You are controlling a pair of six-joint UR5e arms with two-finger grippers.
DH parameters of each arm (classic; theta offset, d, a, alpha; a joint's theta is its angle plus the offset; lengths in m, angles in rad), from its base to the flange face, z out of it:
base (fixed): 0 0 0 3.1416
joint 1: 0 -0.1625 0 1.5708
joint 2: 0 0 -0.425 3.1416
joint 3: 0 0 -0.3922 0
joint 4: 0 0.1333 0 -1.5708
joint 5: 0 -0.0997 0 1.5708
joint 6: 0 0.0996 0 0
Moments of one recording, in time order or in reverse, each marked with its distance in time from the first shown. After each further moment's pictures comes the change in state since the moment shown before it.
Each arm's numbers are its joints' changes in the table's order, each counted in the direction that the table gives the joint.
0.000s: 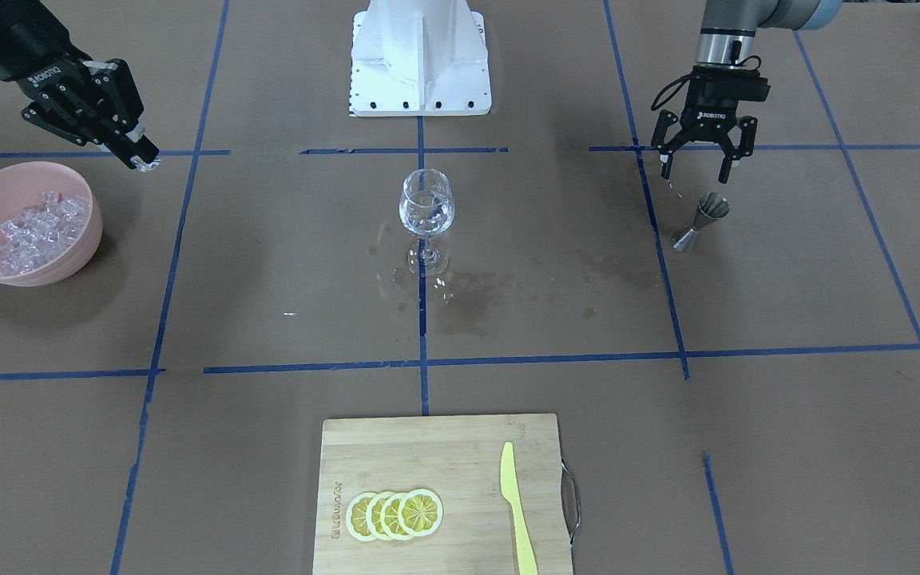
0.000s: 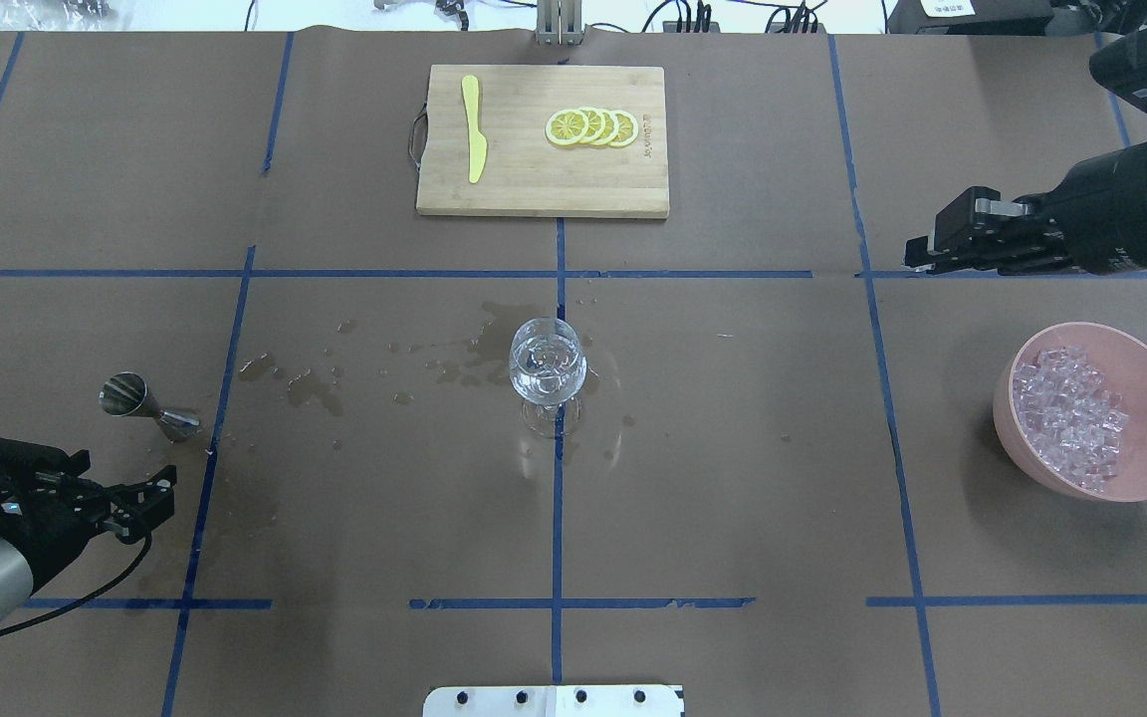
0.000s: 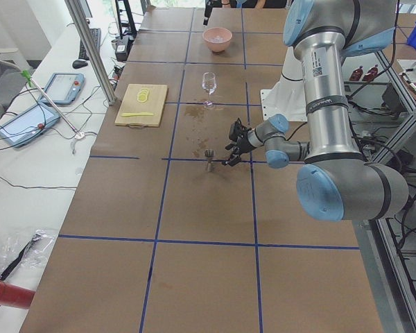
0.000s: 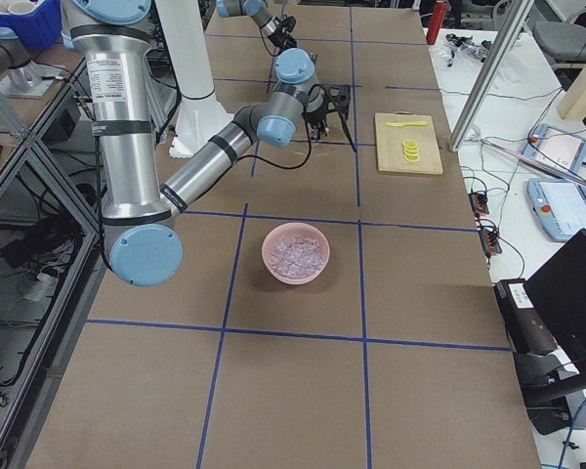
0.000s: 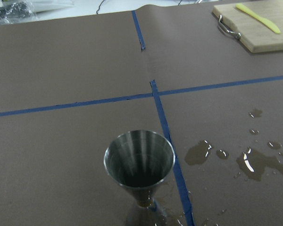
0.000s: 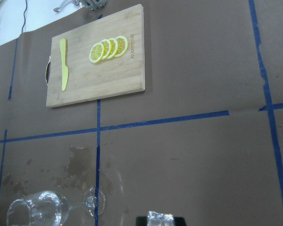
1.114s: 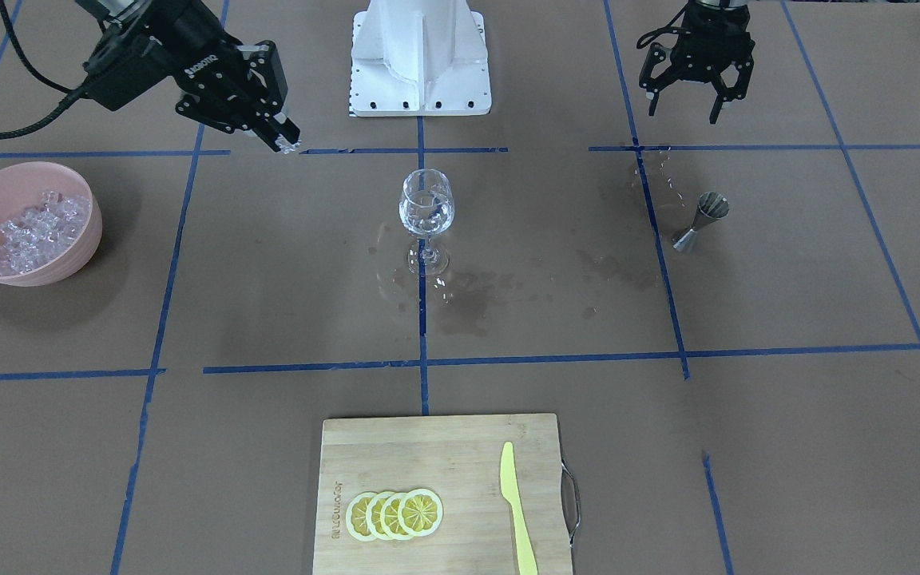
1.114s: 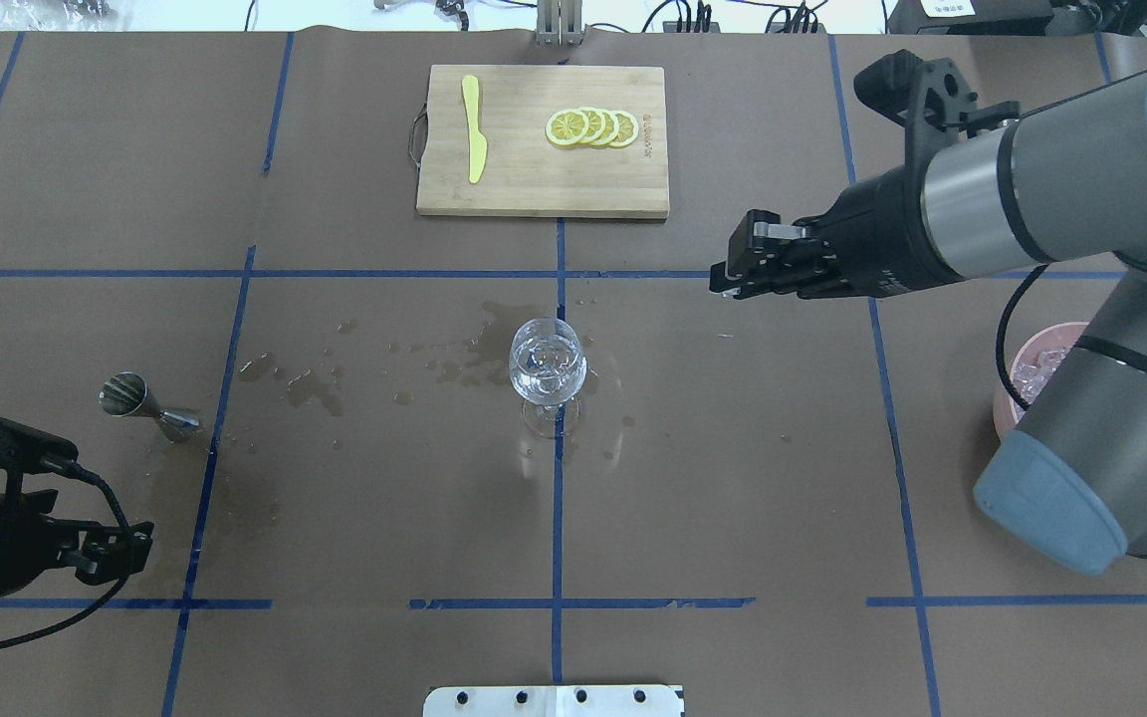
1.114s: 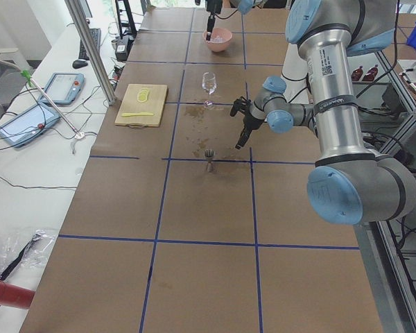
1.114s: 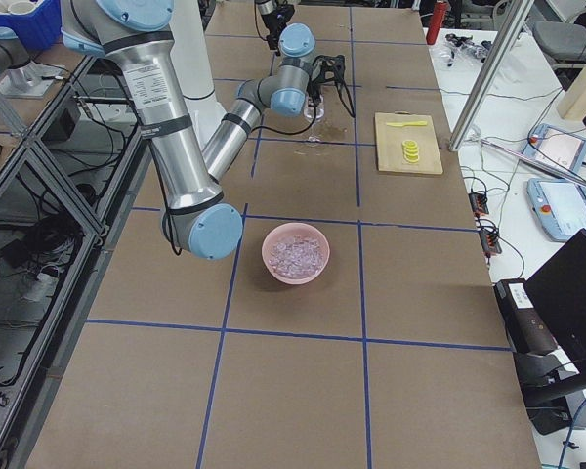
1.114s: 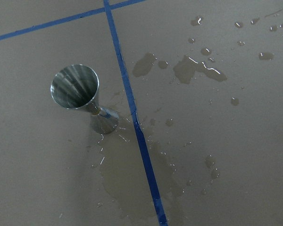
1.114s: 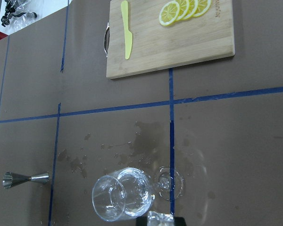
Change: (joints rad) left arm 0.166 0.009 -0.317 0.442 0.436 0.252; right arm 0.219 -0.289 -0.071 -0.086 0.123 0.112
